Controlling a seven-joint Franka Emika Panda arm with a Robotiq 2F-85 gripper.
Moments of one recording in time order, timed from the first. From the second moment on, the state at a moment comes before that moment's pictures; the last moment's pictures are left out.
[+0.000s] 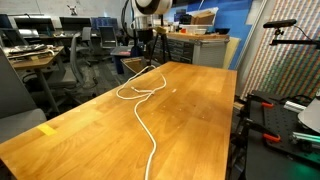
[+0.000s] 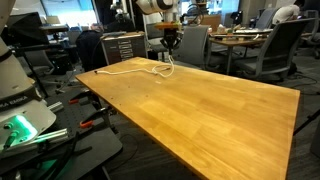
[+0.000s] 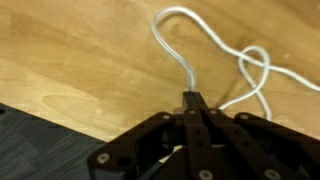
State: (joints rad) arm 0.00 0.73 0.11 -1.39 -0.14 2.03 -0.39
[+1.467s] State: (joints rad) arm 0.04 0.64 0.13 -1.50 -0.01 1.80 -0.35
